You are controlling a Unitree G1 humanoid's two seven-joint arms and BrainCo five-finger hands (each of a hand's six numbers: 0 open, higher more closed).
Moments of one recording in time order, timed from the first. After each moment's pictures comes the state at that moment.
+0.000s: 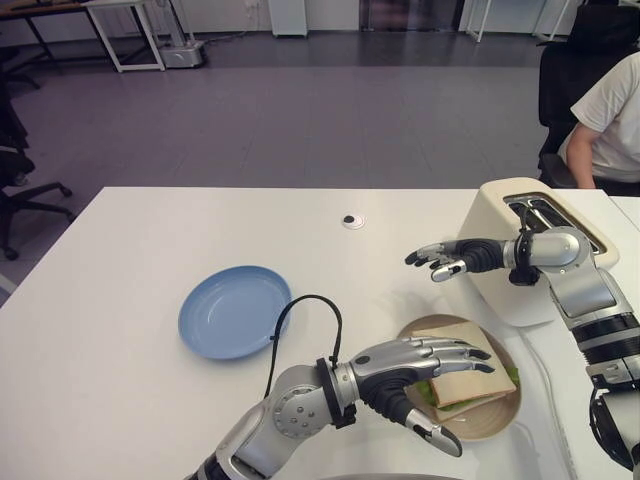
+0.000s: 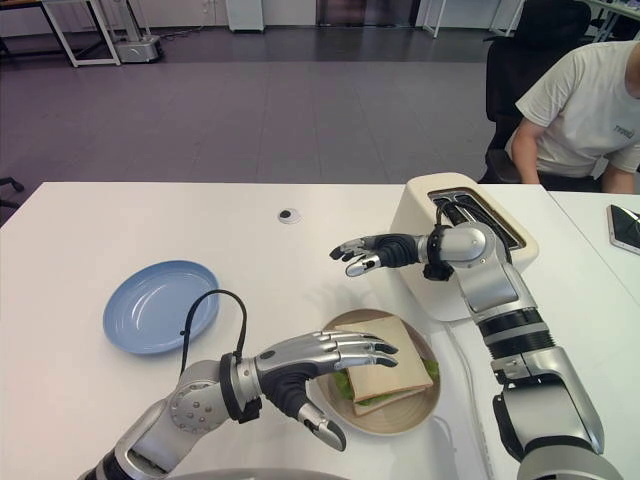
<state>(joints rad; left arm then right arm) -0.01 0.33 -0.66 -0.47 0.41 -0.20 -0.51 -0.61 -0.69 0.25 0.29 -0.06 0.01 1.03</state>
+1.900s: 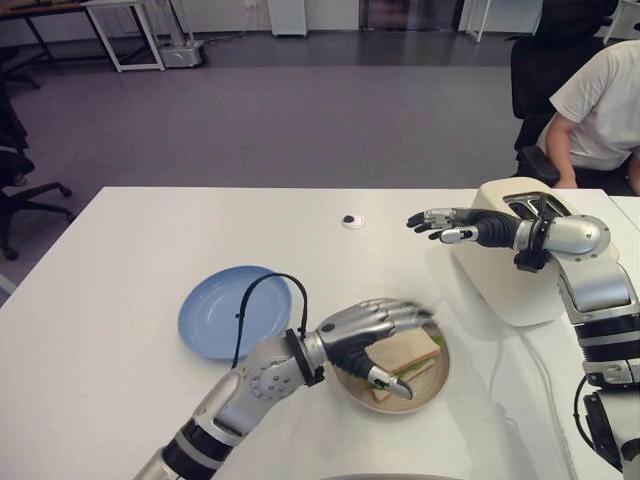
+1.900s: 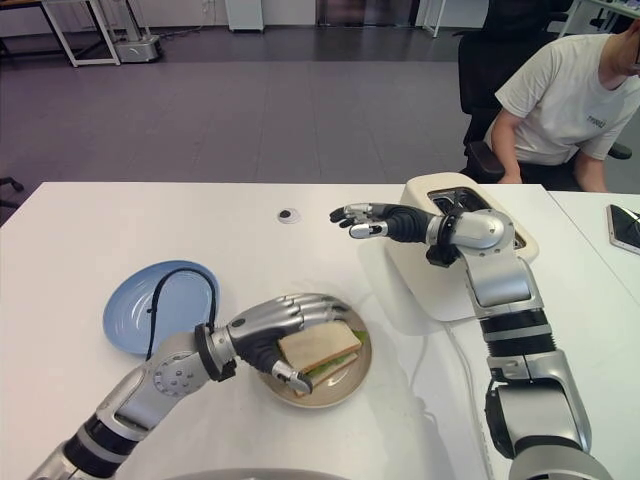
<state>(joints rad) -0.11 0.40 -0.45 -0.36 0.37 -0.39 -0.33 -0.60 -0.62 0.09 0.14 0.07 0.15 0.94</state>
